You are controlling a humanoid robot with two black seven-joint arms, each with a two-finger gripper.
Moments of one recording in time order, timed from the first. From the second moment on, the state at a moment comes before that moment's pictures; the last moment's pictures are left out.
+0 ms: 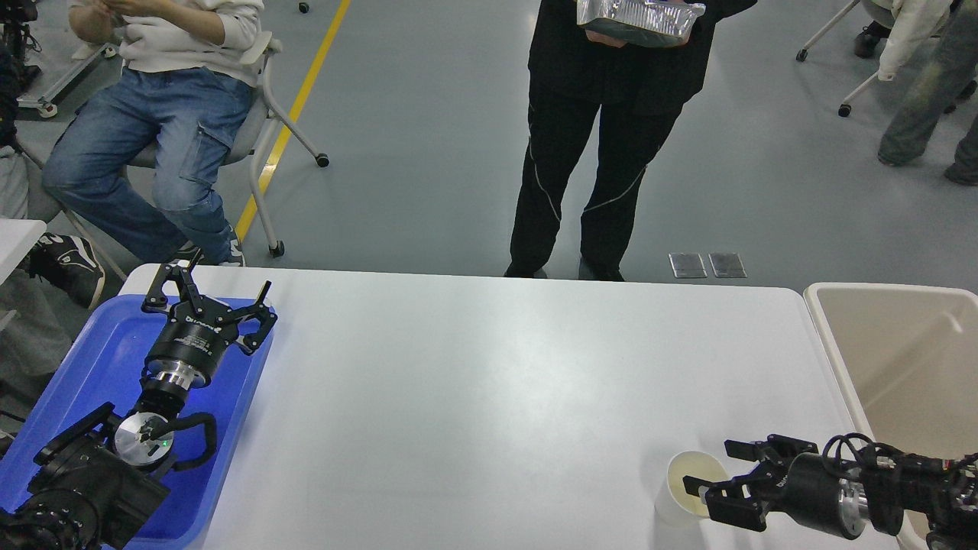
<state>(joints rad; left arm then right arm) -0.56 0.27 -0.94 -0.28 -0.14 -0.79 -0.32 0.46 -0.88 0.25 1.37 -1.91 -0.15 0.33</state>
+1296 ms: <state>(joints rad) -0.56 0.27 -0.94 -0.28 -0.14 -0.79 -0.32 0.48 -0.85 0.24 1.35 -1.90 -0.17 0.33</state>
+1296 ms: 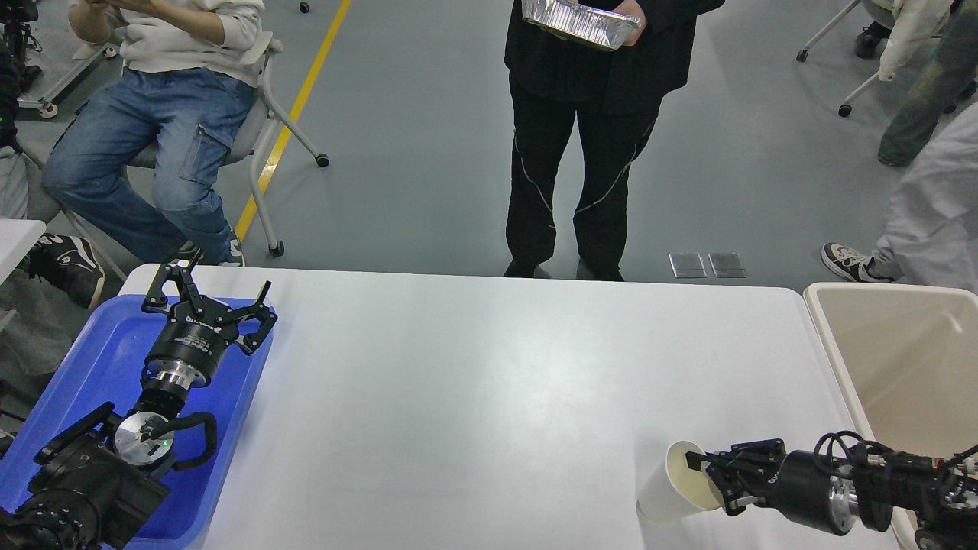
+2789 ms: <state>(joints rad) -0.56 0.27 -0.94 -0.28 -0.14 -0.79 -0.32 1.11 -1.24 0.25 1.62 -1.62 0.21 0.35</state>
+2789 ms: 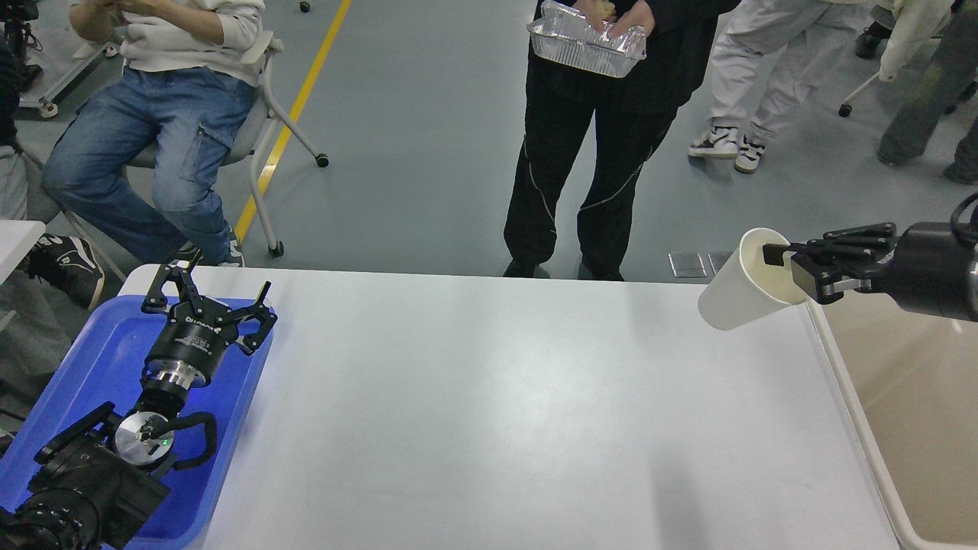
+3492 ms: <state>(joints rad) -0.56 0.27 -0.94 -0.28 -0.14 -0.79 -0.32 1.21 -1.27 0.24 1.63 -1.58 0.29 0.36</state>
